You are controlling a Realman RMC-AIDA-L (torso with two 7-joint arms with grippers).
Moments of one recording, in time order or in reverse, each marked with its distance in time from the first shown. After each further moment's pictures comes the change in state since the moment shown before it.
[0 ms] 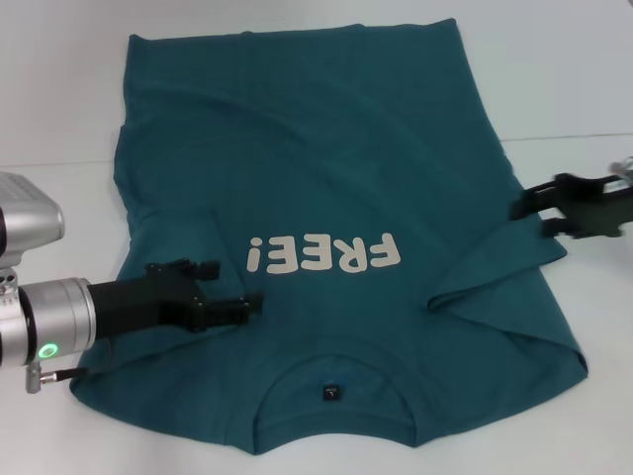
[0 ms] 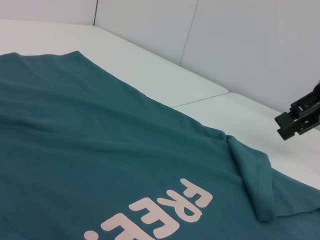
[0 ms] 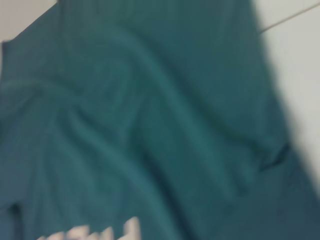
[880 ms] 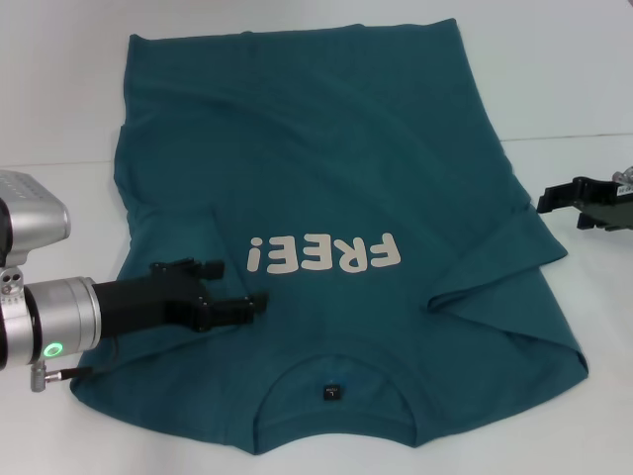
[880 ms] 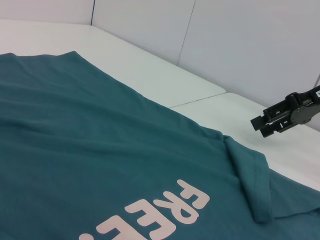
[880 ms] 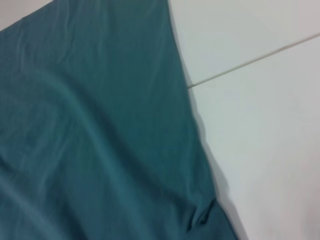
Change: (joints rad) left arm -0.005 -0.004 0.005 0.000 0.000 -0.001 0.000; right arm 0.028 0.004 -0.027 0.141 -0.086 0.316 -0.036
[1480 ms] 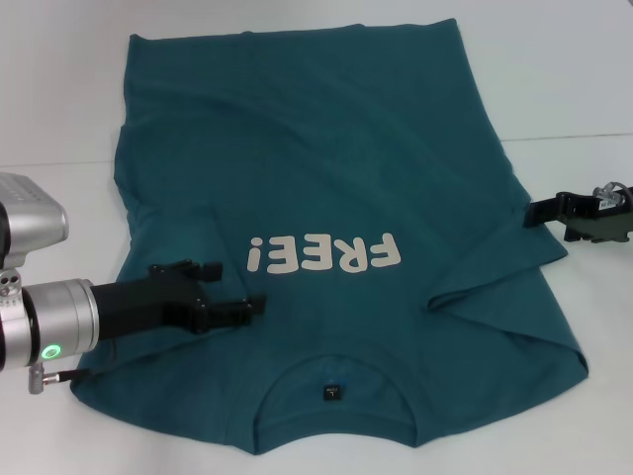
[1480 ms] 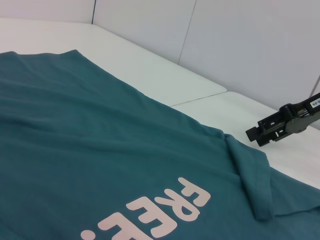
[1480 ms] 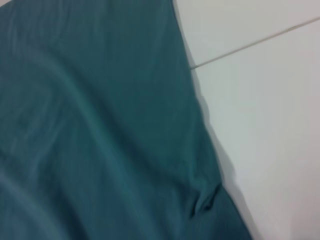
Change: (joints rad) left arm 0.004 0.002 0.001 0.000 0.000 0.000 0.000; right arm 0.032 0.004 -0.016 0.099 -0.001 0.074 -0.027
